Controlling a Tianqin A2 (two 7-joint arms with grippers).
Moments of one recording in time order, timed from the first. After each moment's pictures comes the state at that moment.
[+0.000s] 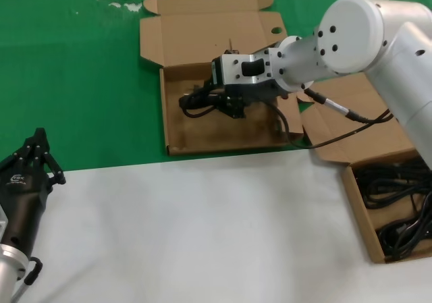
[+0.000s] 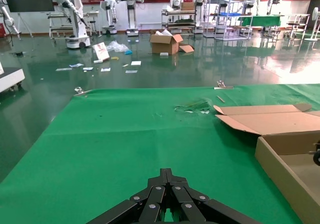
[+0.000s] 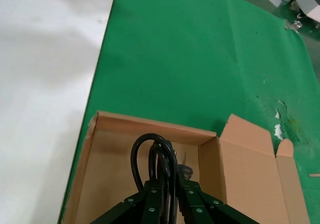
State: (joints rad) left arm 0.00 -0.30 1.60 -1.60 -1.80 0.00 0.00; right arm 1.16 0.24 -2.25 0.91 1.02 -0.99 0.04
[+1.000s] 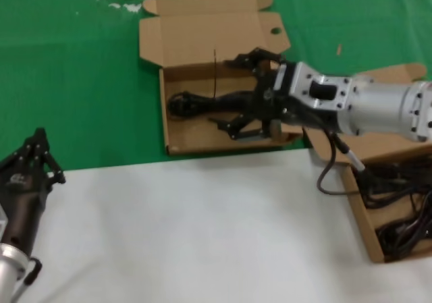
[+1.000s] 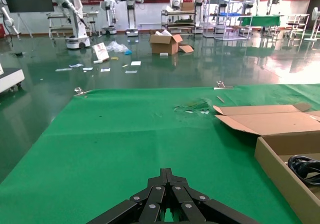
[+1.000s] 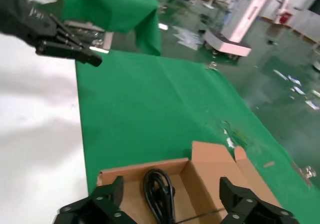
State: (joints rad) left arm 0.00 -0.30 1.60 -1.60 -1.80 0.00 0.00; right arm 0.76 0.51 -2.01 1.47 1.24 -0.89 0.25
